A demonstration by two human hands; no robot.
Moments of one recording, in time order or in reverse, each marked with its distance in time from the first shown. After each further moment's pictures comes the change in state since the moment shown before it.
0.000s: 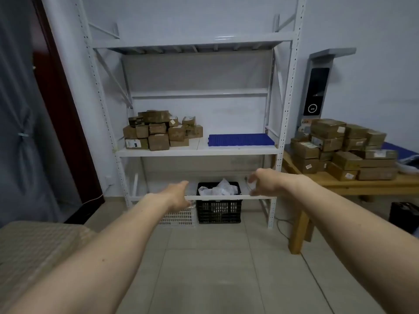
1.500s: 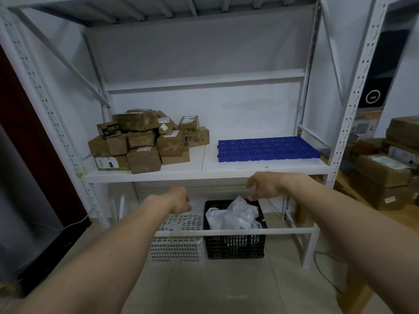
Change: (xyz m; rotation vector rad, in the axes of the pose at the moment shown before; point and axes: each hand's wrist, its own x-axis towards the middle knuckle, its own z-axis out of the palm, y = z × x) left_hand 0.549 -0.074 -0.051 0.111 -0.113 -0.055; right_hand 0.555 0.061 -0.028 -0.012 -0.171 -0.018
